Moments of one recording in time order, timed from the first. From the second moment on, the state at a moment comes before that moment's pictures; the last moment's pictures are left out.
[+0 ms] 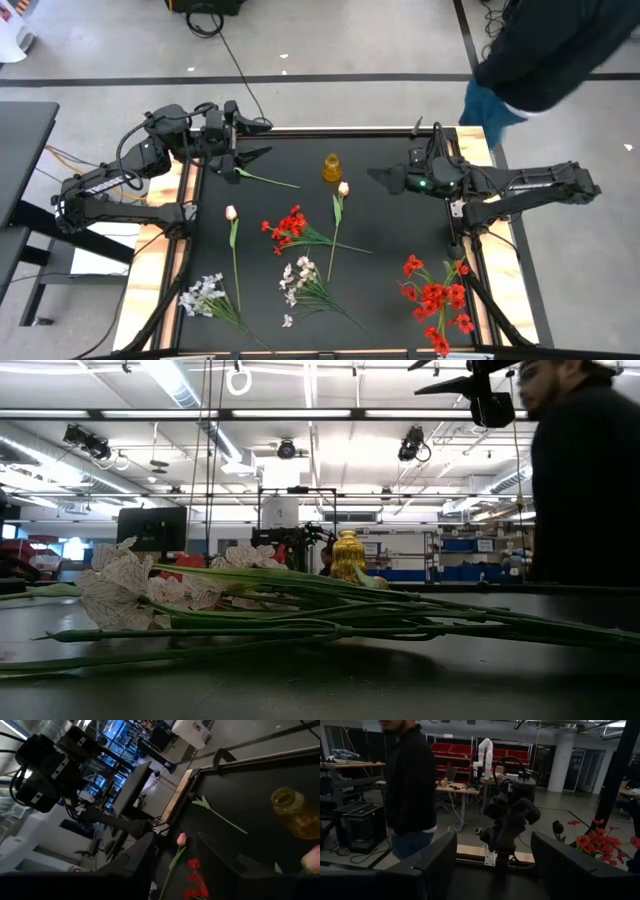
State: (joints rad) left arm 0.38 0.93 1.11 -0.08 0.27 -0.10; right arm 0.00 0.94 0.80 -0.06 0.37 1.04
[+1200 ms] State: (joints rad) left arm 0.57 1.03 1.10 -0.96 0.10 0.16; right arm -0.26 0.96 0.80 -0.06 0.23 0.90
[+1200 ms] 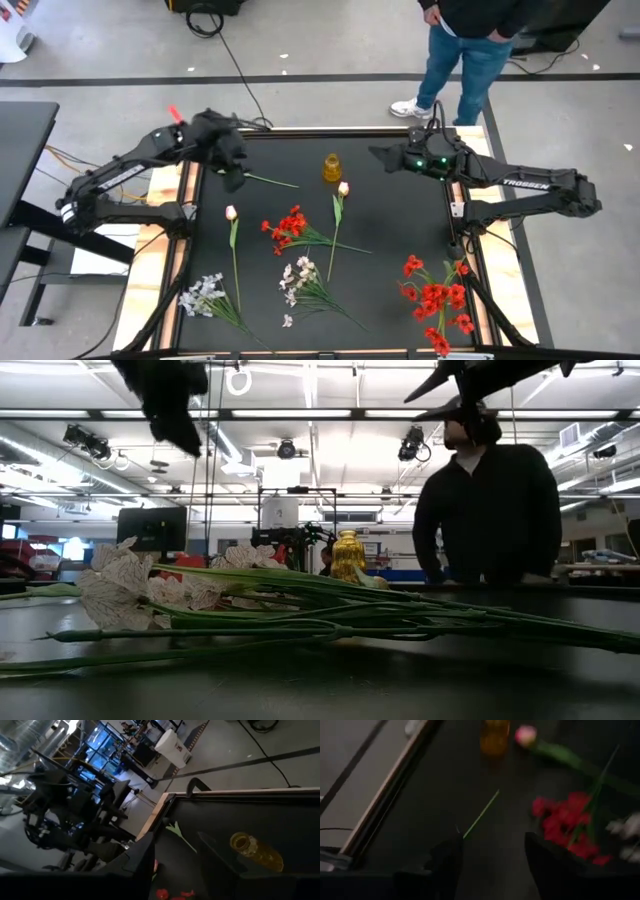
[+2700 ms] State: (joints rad) left arm 0.76 1.78 1.10 -0.90 -0.06 0.85; right arm -0.19 0.99 0.80 -0.07 0.14 0.83
